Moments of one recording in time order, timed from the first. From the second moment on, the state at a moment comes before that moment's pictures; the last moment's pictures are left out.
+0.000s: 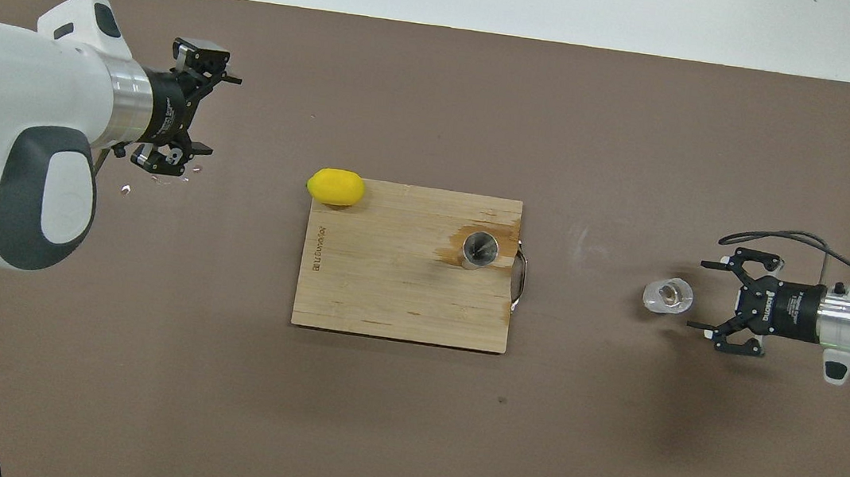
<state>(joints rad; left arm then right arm) -0.11 0.10 -0.13 -1.86 -0.19 2.29 -1.21 -0.39 0.18 0.08 -2.25 0.91 2.14 0.81</state>
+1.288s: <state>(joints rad) -0.03 -0.02 -0.07 -1.68 -0.02 1.60 -0.08 -0.32 0.20 0.09 -2.35 1.20 2.23 0.71</state>
